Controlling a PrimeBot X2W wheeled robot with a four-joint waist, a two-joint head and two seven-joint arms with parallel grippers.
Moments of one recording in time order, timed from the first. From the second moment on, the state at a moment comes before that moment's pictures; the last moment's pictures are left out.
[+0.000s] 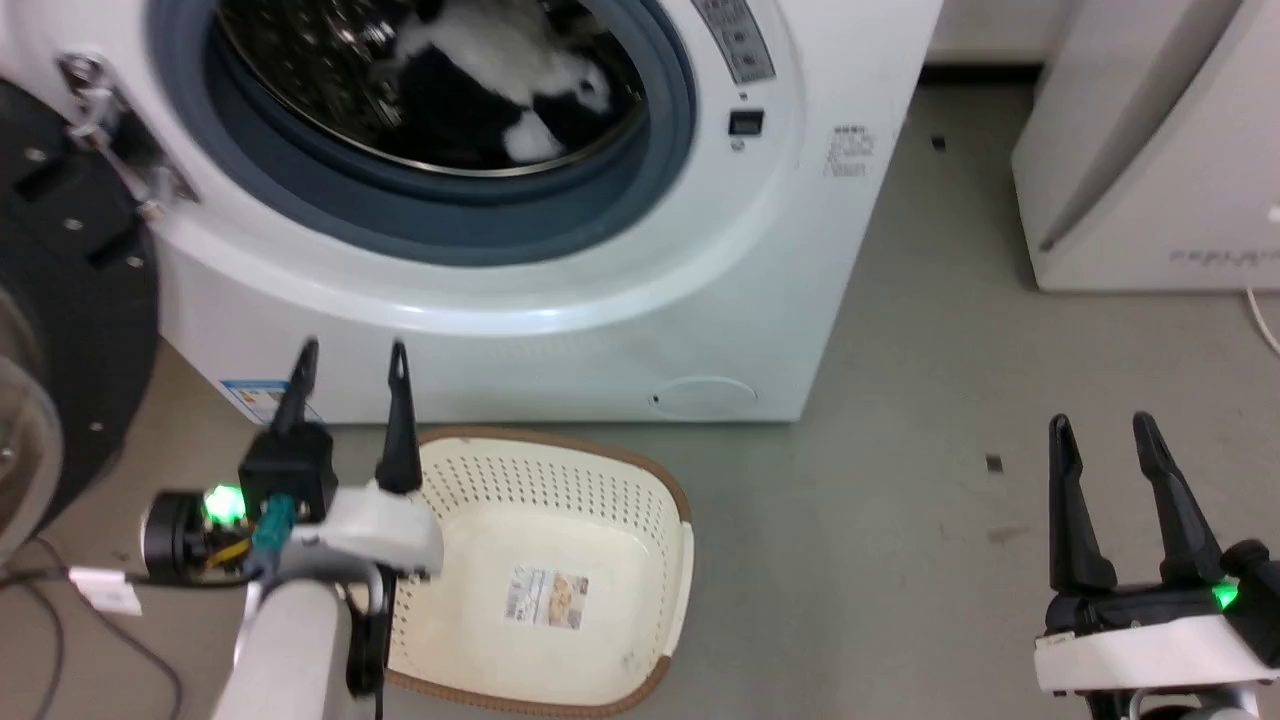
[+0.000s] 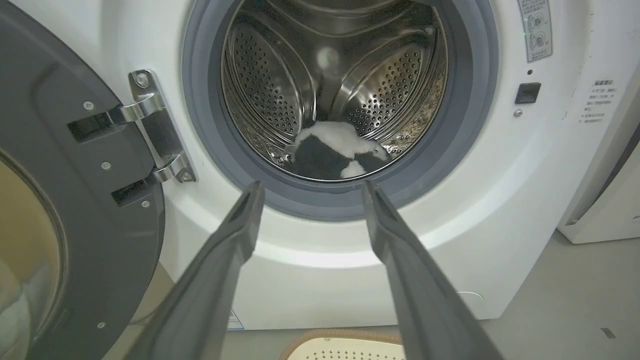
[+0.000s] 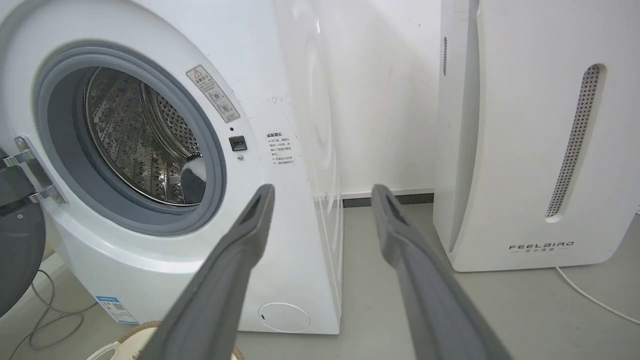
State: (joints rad) left arm -0.35 0.14 -0.07 0.33 -0.07 0.10 -0.26; right arm -0.03 -0.05 -0.06 -0.04 0.21 0.13 -0.26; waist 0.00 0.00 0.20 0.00
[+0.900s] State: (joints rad) left arm -0.02 0.09 -0.01 0.14 -0.05 0.09 -0.25; right arm 0.08 -0.05 -0.07 -0.02 0.14 0.13 -0.26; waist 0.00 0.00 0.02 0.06
